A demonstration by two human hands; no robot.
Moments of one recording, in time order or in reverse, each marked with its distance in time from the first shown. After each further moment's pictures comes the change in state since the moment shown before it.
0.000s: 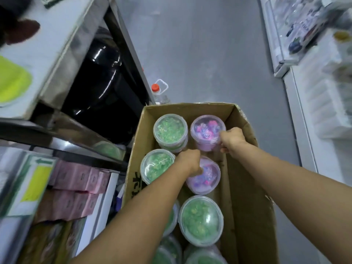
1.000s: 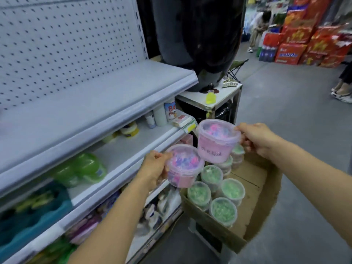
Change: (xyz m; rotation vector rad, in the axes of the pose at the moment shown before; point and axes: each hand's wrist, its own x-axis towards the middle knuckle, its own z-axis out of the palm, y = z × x) left_hand -0.539 0.038 0.081 -1.628 1.091 -0.455; right_hand -0.452 -0.021 -0.149 -0.010 -0.612 -0.658
